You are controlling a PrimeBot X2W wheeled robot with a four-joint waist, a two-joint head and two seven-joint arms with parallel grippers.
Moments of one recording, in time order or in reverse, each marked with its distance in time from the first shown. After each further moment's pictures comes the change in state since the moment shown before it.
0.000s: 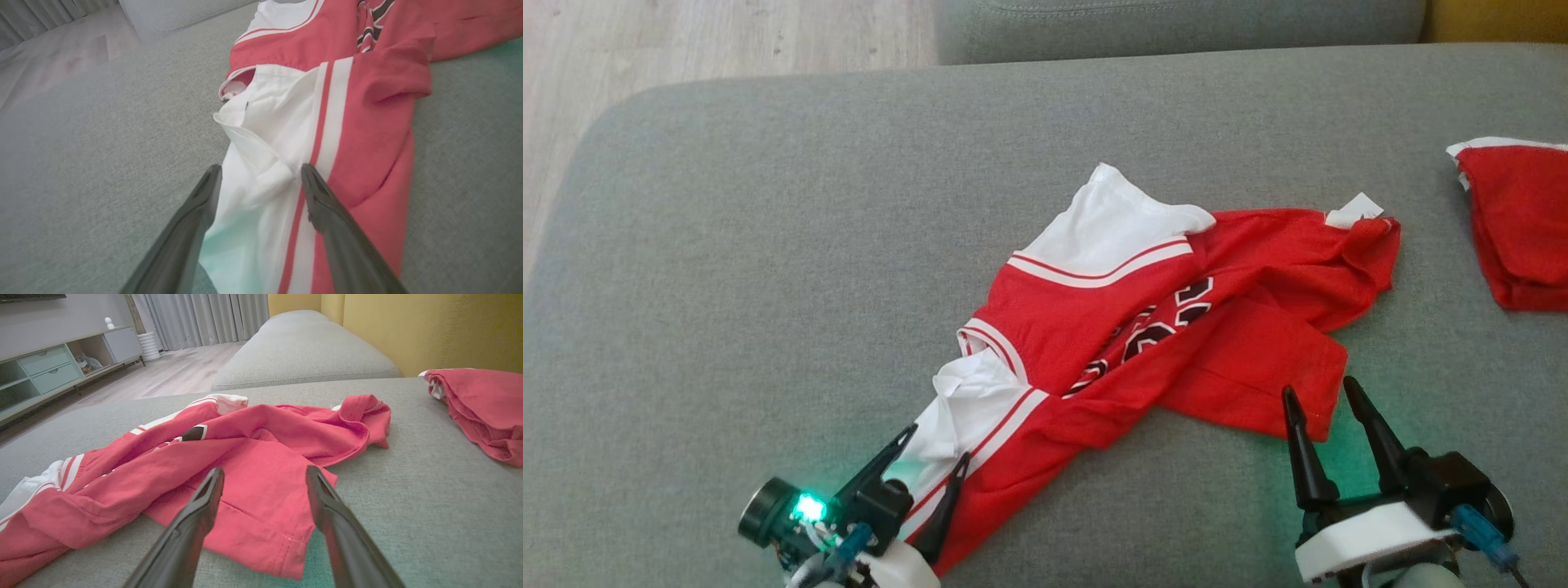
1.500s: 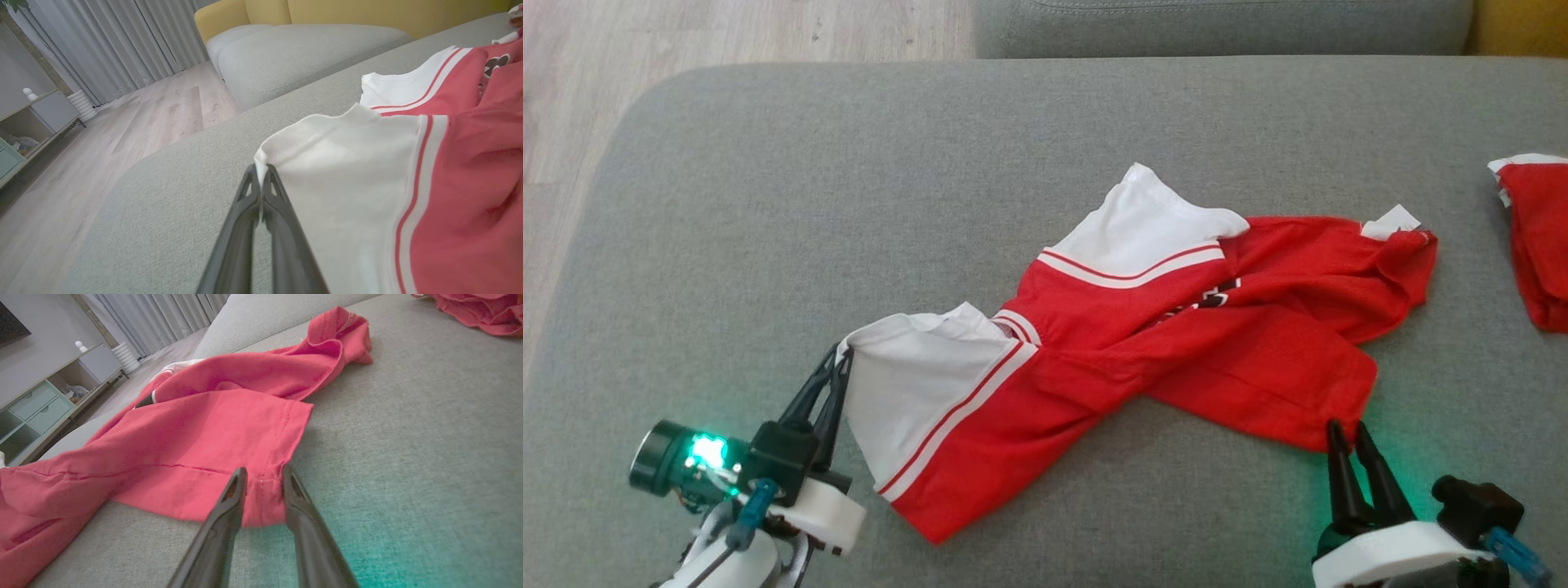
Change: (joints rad) left arm -0.026 0.156 0.121 -0.192 -0.005 0.145 -0.035; right arm 0.008 -0.007 -0.006 0.130 0.291 0.000 0.000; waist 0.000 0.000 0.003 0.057
